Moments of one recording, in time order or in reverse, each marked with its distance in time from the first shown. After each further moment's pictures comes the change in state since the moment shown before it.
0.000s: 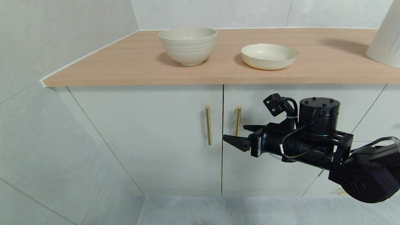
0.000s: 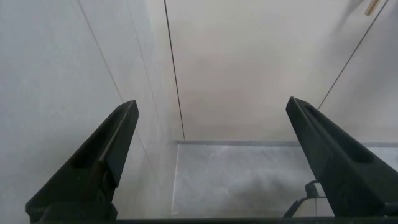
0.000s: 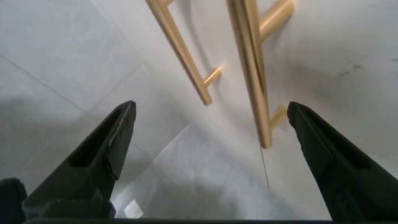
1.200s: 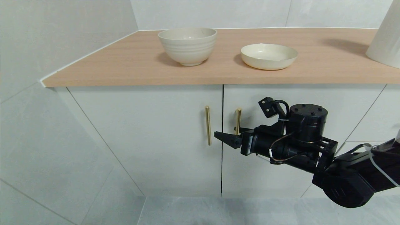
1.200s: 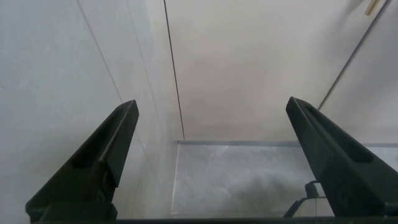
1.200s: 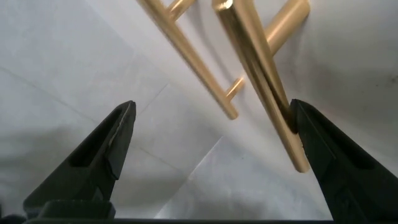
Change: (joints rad) left arm 0.000 0.000 0.000 0.000 0.000 0.000; right arm 0.041 0.085 0.001 -0.159 0.023 0.206
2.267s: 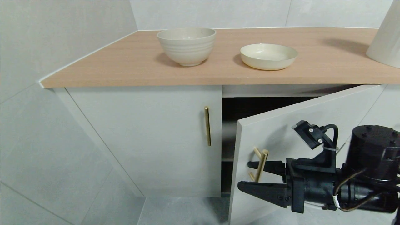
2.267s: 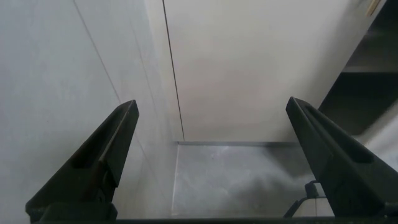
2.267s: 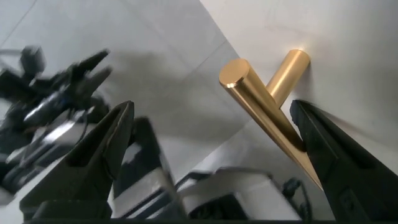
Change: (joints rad) left arm 0.000 0.000 0.000 0.000 0.000 0.004; right arm 0.064 -0.314 0.384 -0.006 0.291 0.038
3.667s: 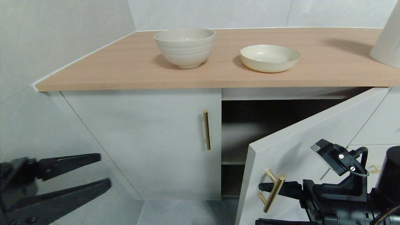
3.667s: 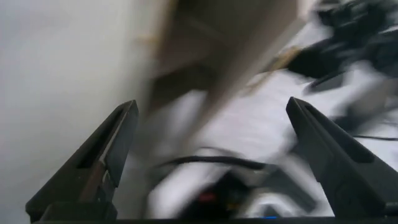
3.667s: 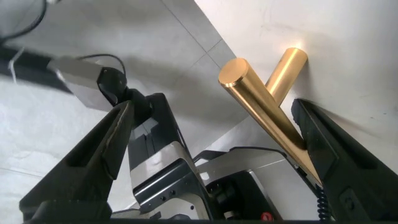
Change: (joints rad) left arm -0.292 0.976 -0.638 -0.099 -0.591 -0.199; right arm 0.082 -0.110 0.139 0.006 0.007 0.001
